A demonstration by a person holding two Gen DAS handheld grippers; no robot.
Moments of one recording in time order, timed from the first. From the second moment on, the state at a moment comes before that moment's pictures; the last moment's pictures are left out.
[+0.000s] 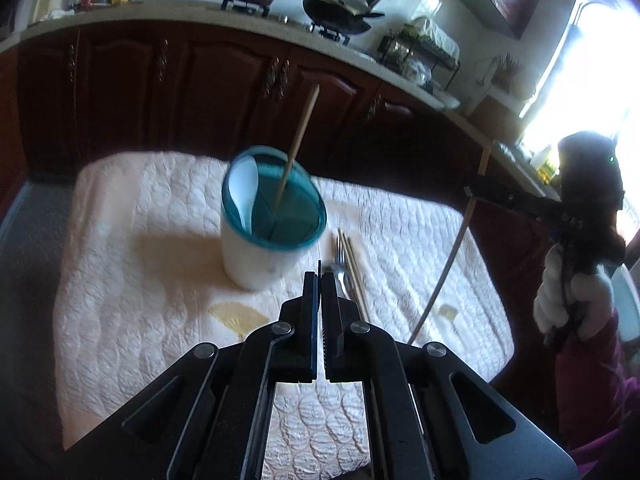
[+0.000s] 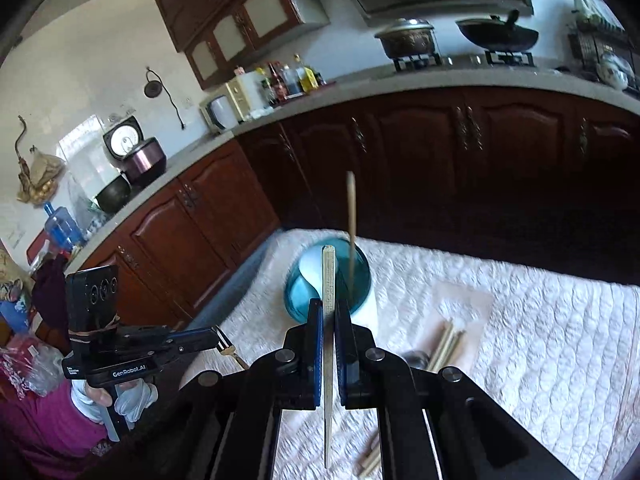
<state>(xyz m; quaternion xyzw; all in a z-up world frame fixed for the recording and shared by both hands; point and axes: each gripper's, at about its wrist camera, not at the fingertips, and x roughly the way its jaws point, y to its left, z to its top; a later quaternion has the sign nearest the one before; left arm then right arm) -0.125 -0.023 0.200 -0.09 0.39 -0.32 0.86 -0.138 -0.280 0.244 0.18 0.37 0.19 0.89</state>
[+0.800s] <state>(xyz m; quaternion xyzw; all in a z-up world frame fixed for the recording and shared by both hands) -0.014 -0.062 0.232 -0.13 0.35 -0.29 0.88 -0.002 -0.254 0.272 0.15 0.30 0.12 0.93</state>
